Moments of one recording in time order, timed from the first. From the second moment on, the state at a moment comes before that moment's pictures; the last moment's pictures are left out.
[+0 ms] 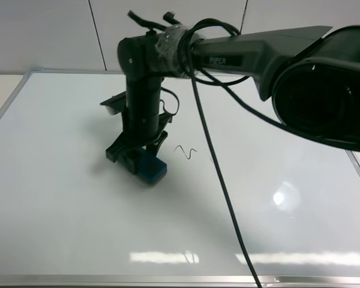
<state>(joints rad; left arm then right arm) 0.02 0.00 -0.51 -0.05 1.06 0.00 0.81 2.41 -1.97 0.16 1.18 -0.20</state>
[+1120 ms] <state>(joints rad) 0.02 0.00 -0.51 -0.05 1.06 0.00 0.61 2.41 -1.97 -0.03 1.23 -0.06</state>
